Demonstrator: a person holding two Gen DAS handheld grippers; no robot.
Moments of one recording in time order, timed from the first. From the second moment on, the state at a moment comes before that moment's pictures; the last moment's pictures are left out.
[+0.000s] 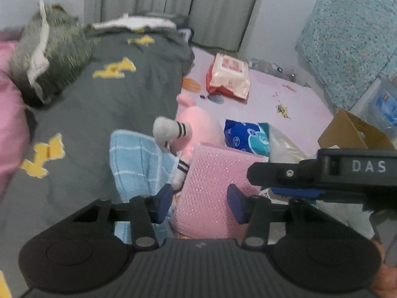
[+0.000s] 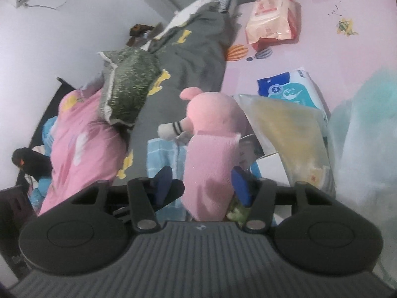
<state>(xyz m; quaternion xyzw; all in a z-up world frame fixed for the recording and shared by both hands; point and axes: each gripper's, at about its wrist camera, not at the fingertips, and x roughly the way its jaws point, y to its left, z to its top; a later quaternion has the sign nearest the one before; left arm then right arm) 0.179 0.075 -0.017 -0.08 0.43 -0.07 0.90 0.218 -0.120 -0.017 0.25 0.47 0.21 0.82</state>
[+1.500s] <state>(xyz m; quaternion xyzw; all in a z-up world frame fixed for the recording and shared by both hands) 0.183 0.095 -0.024 -0.09 0.45 -0.11 0.88 0.219 -0.121 -0.022 0.29 0.53 0.24 0.76</state>
